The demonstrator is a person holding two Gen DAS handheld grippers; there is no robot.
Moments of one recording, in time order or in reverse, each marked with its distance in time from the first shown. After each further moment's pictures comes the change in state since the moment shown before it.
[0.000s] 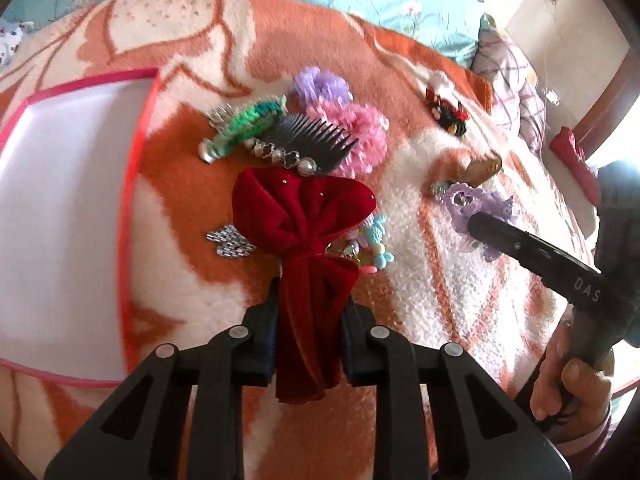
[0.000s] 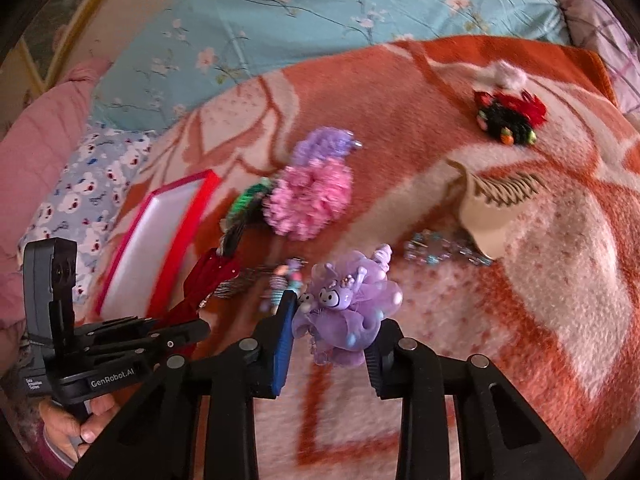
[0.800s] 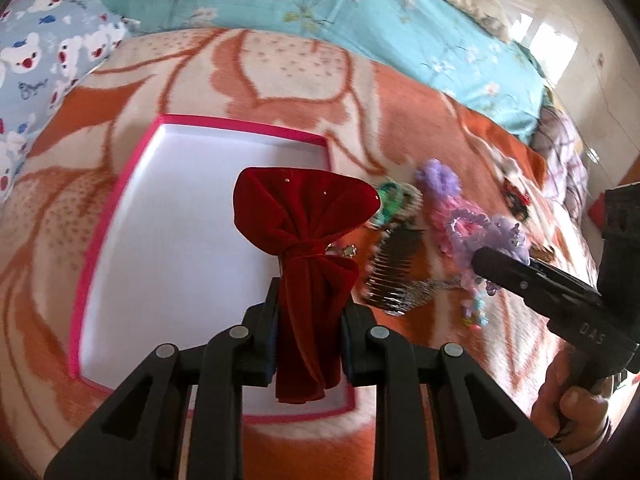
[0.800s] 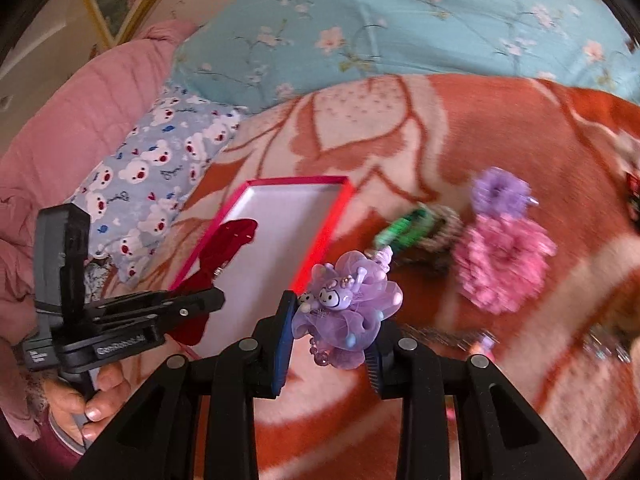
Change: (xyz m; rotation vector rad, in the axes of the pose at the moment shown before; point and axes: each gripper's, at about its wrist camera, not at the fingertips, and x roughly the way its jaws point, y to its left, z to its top) left arm -0.066 0.126 0.024 -0.150 -0.149 0.156; right arm 0.065 0.132 0.042 -0.204 0.011 0.205
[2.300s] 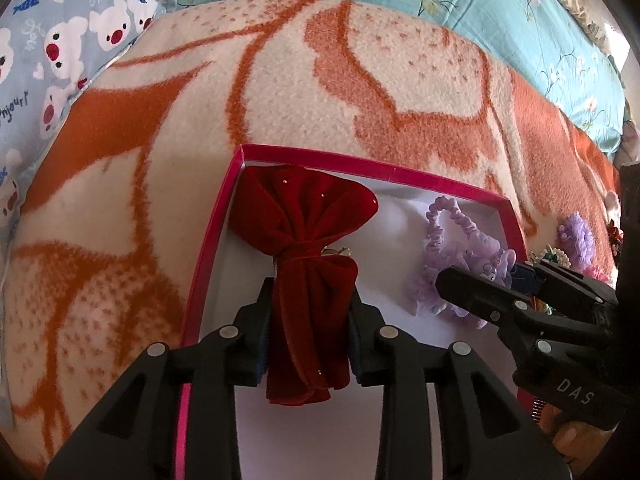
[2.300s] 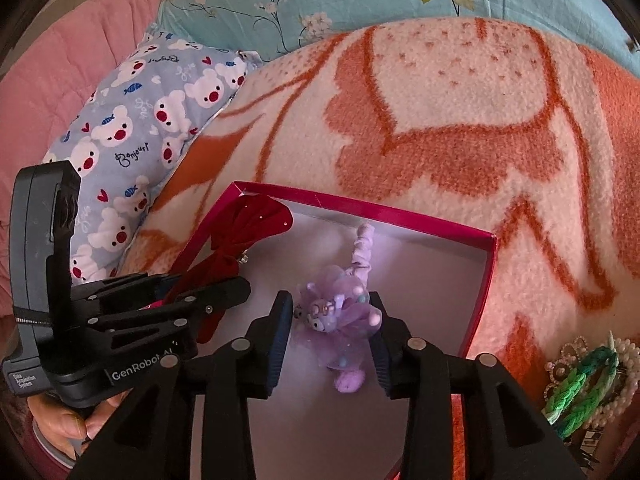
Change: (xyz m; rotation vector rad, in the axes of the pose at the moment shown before) left arm 0.105 0.094 0.085 -0.019 0.070 0.202; right arm 0.206 0.028 0.073 -0.070 0.149 0.047
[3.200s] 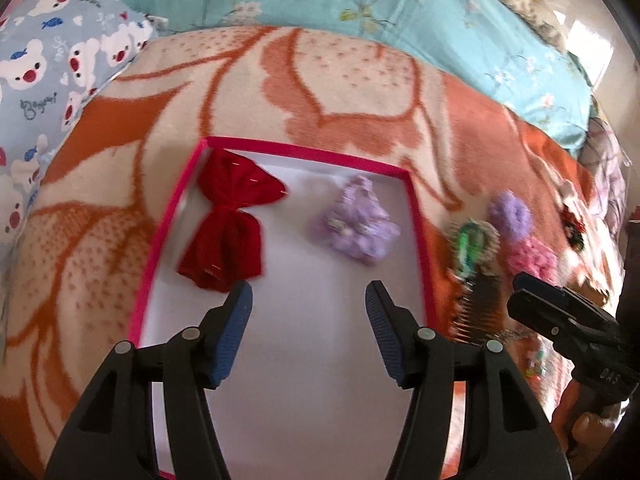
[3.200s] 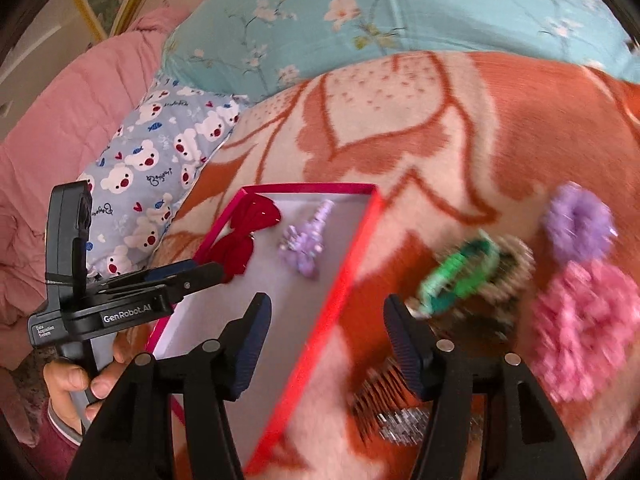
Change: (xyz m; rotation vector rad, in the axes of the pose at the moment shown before) left arm -0.074 -0.048 -0.047 0.006 -0.053 -0.075; right arm -0.132 -0.034 -0.070 0.113 -0.110 -0.025
